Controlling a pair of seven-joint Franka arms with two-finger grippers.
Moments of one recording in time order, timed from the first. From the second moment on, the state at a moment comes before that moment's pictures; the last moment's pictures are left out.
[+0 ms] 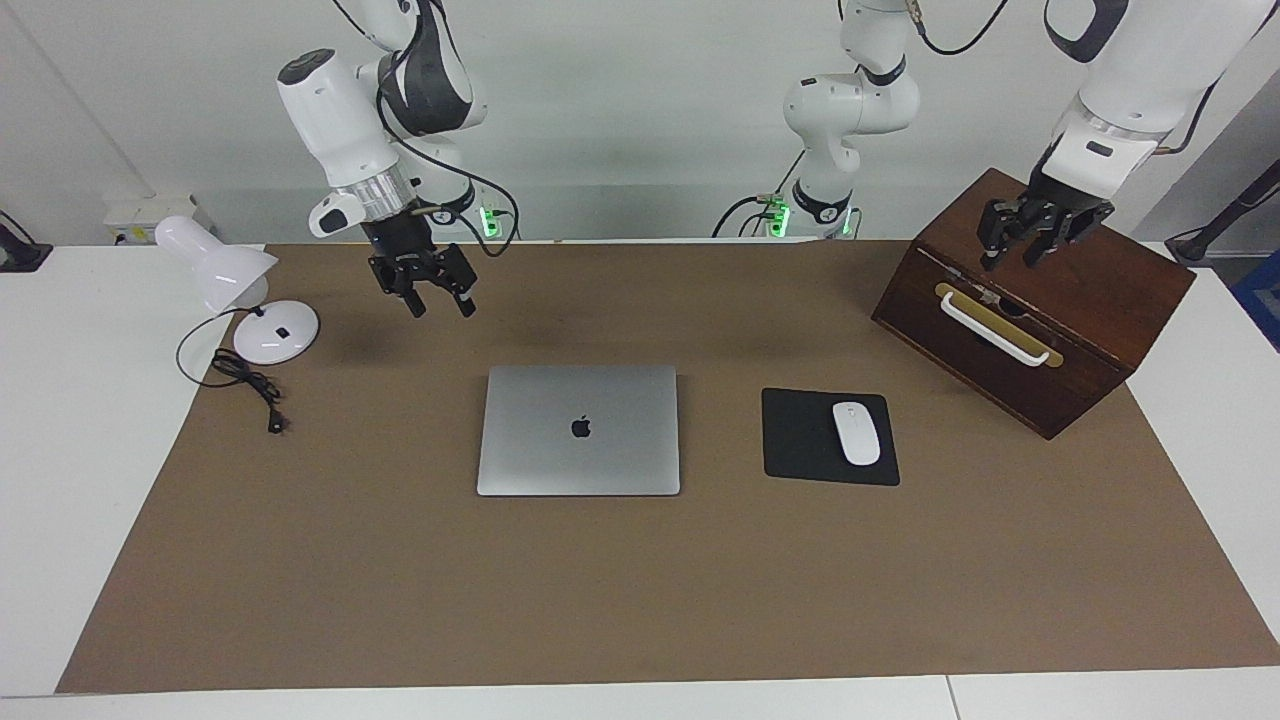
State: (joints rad) left arm -0.04 -0.05 0.02 -1.60 0.00 1.53 -0.02; right arm 0.15 -0.41 0.02 -2.51 0.42 2.46 0.30
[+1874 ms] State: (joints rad) left arm -0.33 -0.22 0.00 -2.58 -0.09 2.79 -0.12; right arm 0.33 -0.34 0.07 -2.63 0.67 2.63 0.67
